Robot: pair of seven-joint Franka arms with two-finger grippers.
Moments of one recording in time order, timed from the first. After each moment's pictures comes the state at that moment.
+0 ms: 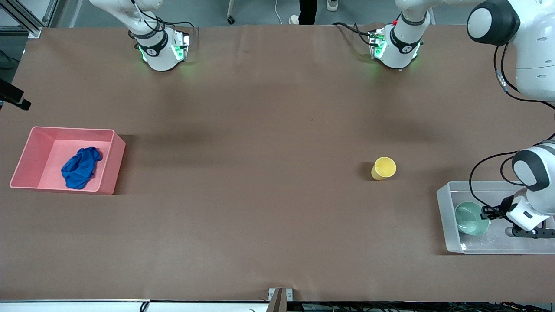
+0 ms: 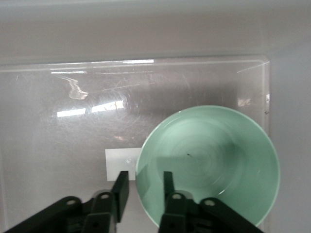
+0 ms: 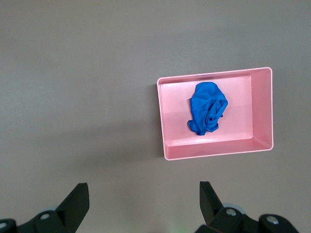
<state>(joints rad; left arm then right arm) 0.28 0.83 -0.03 -1.35 -0.01 2.28 0.31 -0.07 -0.02 -0.08 -1.49 0.00 1.47 -0.01</state>
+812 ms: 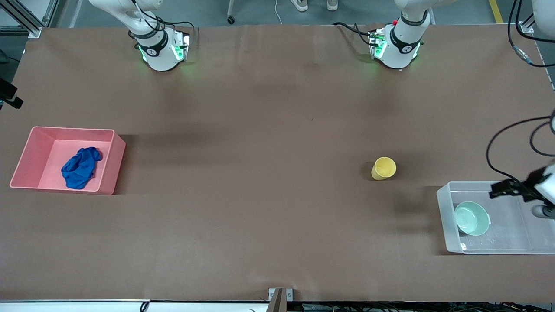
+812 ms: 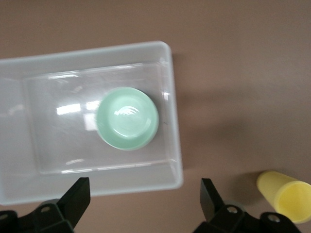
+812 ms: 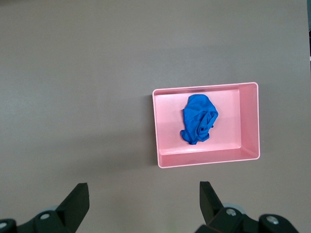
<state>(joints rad) 0.15 0.39 -0.05 -1.55 -0.01 1.99 0.22 -0.04 -0.02 -0.08 -1.45 -0.05 1.47 -0.01</state>
